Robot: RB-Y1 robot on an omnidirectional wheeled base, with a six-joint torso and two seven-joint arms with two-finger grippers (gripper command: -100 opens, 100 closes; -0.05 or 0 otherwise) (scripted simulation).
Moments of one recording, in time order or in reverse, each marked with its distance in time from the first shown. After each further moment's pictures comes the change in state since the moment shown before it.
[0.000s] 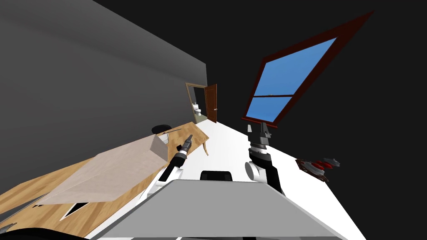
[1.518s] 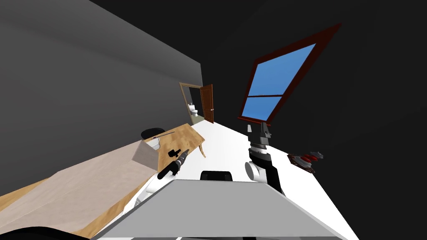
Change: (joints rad) left arm 0.034 0.187 0.012 0.143 0.153 0.483 -0.074; right arm 0.000 0.000 0.000 0.000 0.000 0.000 0.000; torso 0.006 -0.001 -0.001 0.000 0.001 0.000
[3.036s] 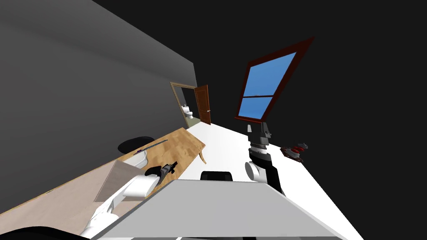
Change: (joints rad) left arm 0.008 0.235 0.119 0.188 0.211 0.400 -0.026; right arm 0.000 0.000 0.000 0.000 0.000 0.000 0.000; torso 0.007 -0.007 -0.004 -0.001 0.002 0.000
